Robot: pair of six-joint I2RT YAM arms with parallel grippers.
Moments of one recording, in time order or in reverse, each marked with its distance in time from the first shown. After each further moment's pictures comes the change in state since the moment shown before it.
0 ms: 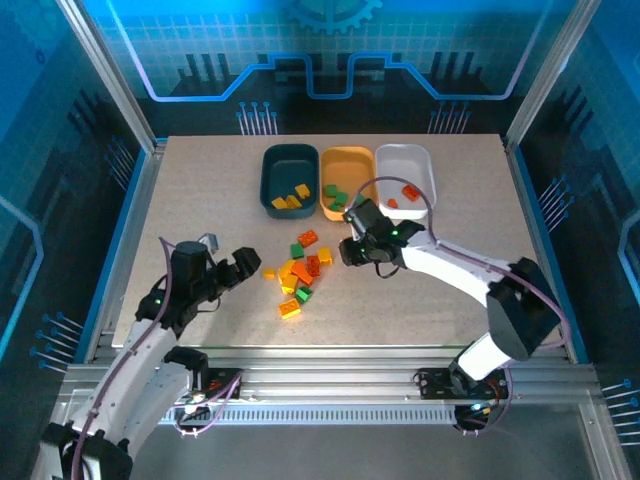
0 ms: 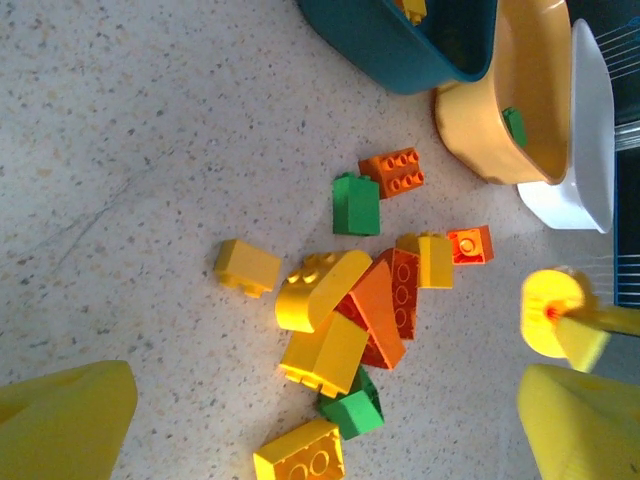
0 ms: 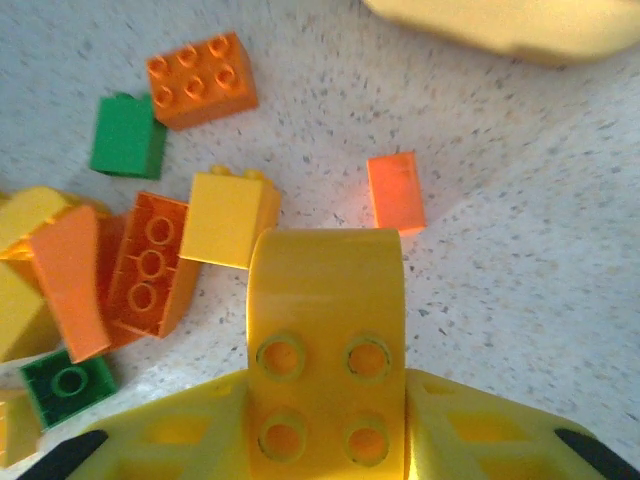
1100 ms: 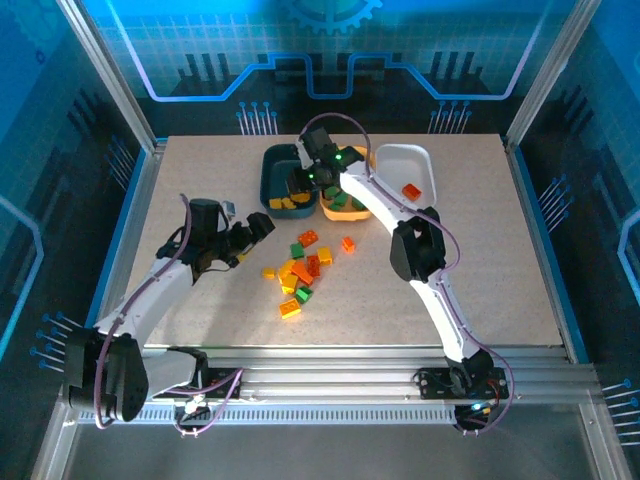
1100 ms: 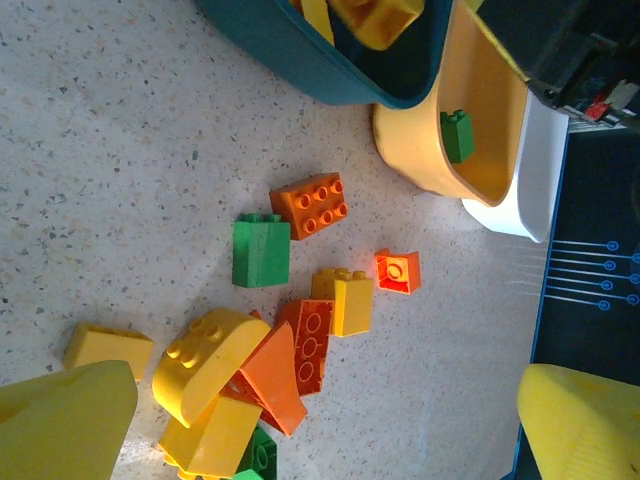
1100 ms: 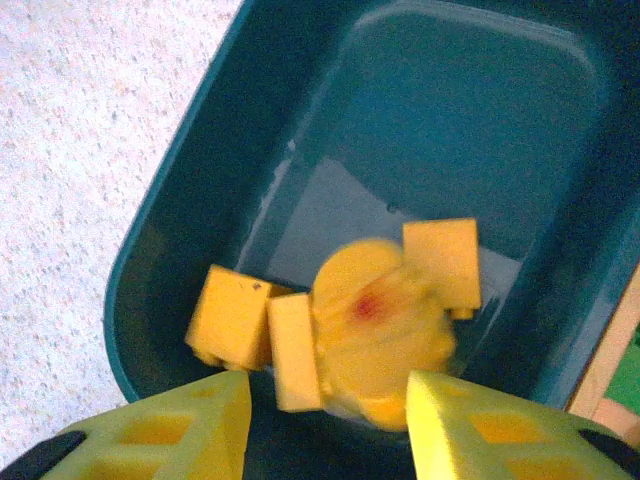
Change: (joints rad) left arm 0.060 0.455 0.229 0.161 0.219 -0.034; right arm -0.095 0.963 1.332 -0.277 -0.217 -0.095
